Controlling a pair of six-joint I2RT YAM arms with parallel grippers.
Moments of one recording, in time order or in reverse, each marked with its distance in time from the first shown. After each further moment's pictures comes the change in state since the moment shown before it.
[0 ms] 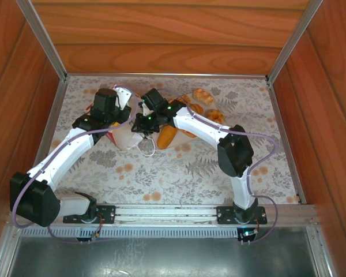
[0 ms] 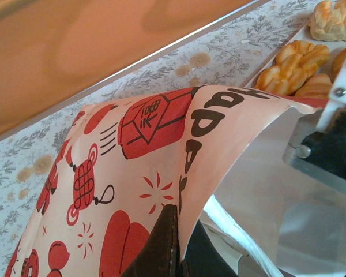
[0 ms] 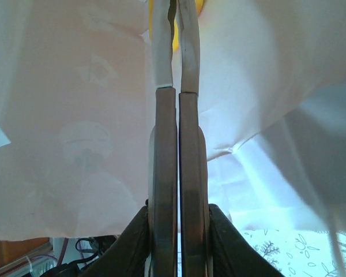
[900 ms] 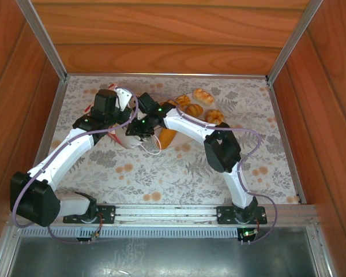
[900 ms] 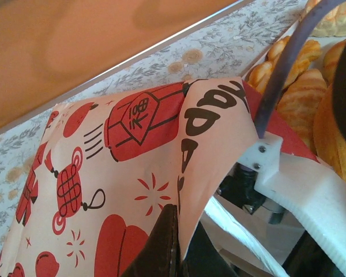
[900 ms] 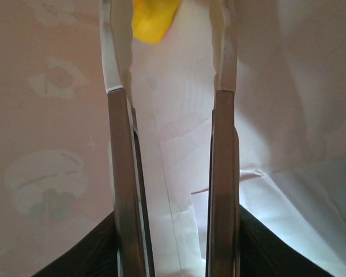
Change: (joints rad) left arm 0.000 0.000 -0.011 0.001 0.041 0.000; right arm 0.014 0.164 0.114 -0.014 -0.004 -0.029
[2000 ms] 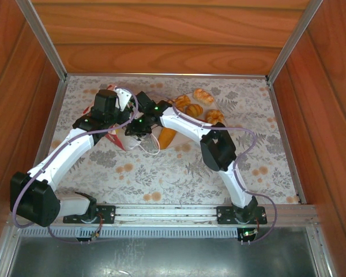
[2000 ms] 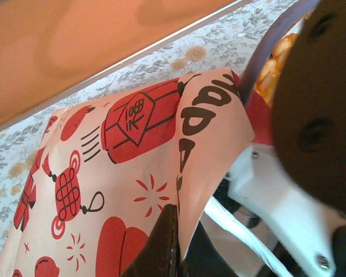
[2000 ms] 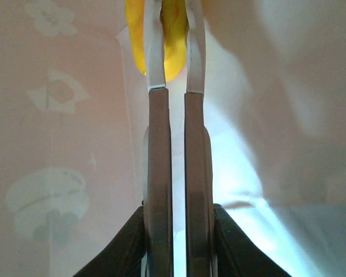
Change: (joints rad) left arm 0.002 -0.001 -0.001 -0.007 -0.034 0.001; right arm 0.006 0.044 0.085 -0.060 -0.003 -0.050
